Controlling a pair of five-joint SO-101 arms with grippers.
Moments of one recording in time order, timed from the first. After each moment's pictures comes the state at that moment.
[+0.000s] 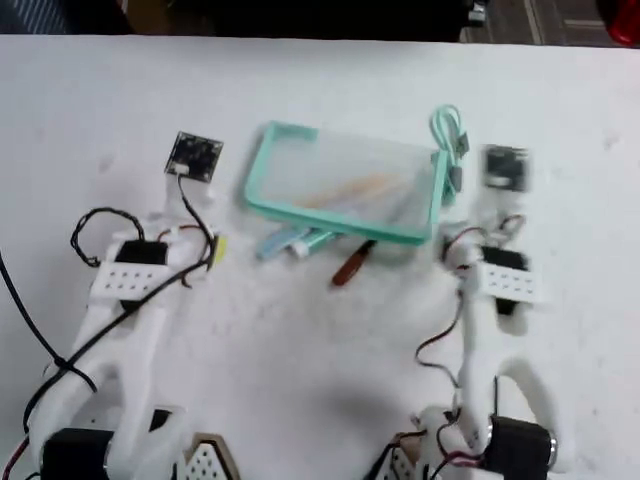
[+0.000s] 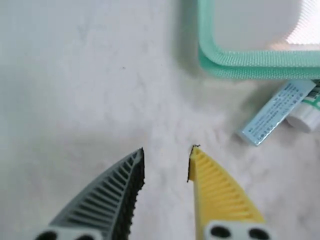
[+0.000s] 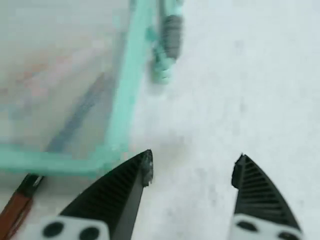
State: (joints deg) left arm -2.5 -24.6 52.2 40.7 -8.4; right arm 10.0 -19.2 48.9 32.6 0.6
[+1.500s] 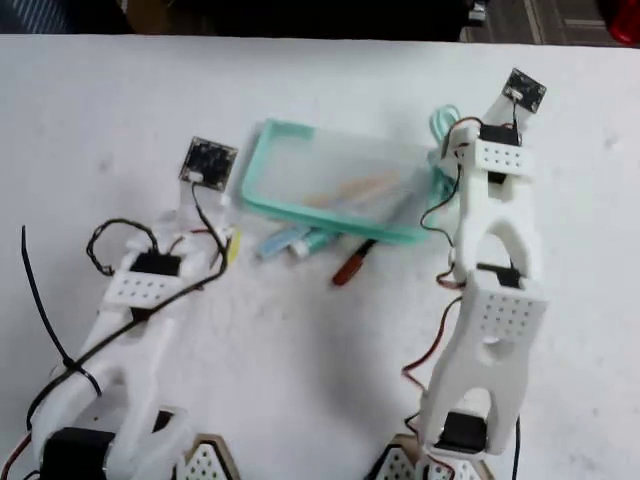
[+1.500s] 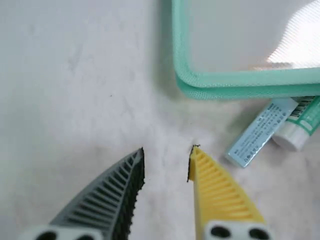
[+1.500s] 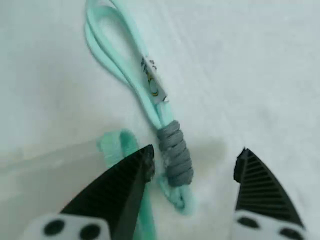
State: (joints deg) left arm 0.7 -24.5 57.8 28.6 -8.4; right arm 6.1 43.0 -30.0 60.2 -20.2
